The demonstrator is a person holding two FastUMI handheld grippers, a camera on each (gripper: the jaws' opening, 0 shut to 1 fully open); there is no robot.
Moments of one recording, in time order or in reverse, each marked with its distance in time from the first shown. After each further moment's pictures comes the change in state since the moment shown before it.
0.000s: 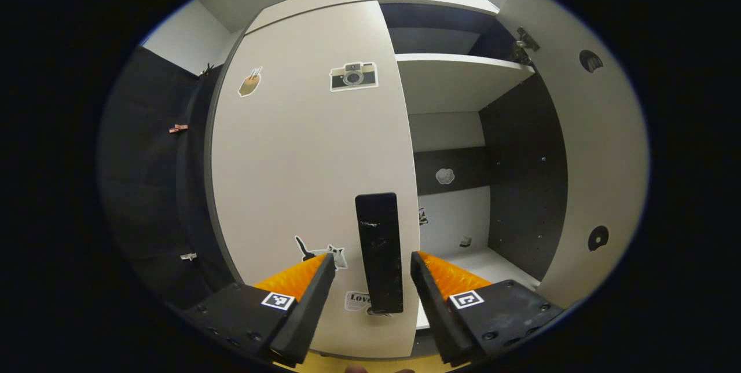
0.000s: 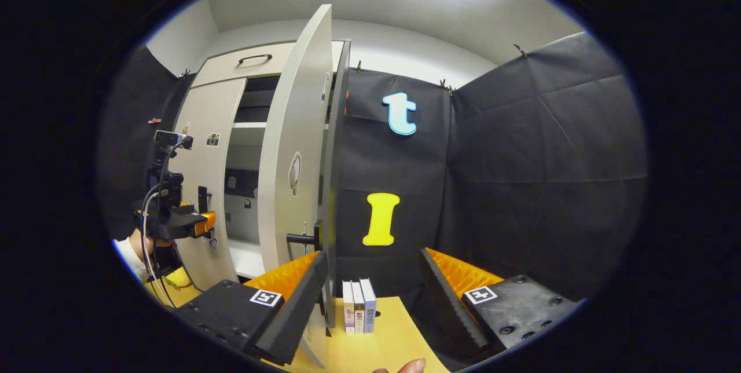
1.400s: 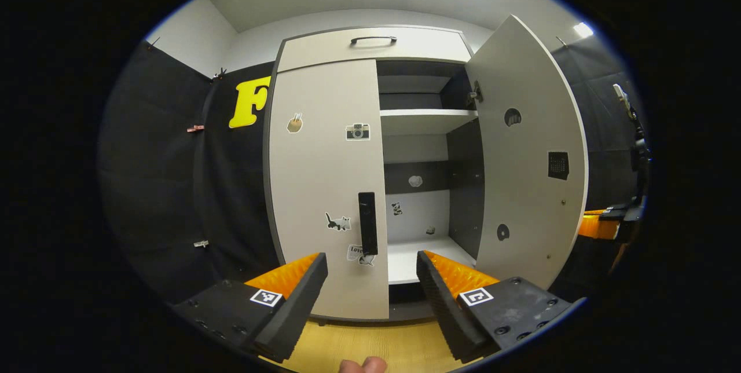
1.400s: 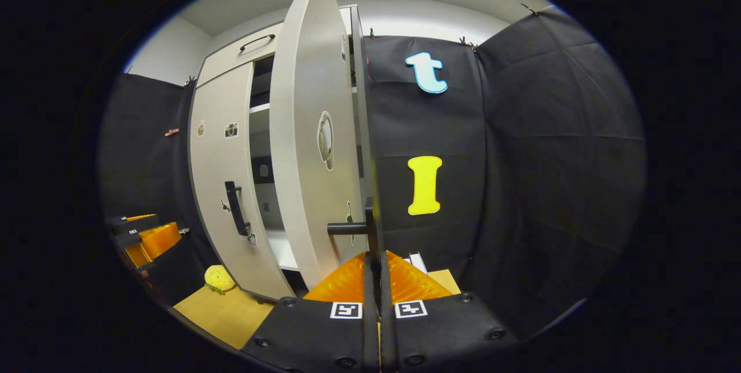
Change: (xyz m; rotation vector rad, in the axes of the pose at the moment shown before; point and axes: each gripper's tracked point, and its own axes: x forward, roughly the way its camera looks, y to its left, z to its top) left arm -0.202 -0.011 0.033 -0.059 0.013 -0.068; right arm -0.012 0.052 -0.024 0.167 0.185 0.171
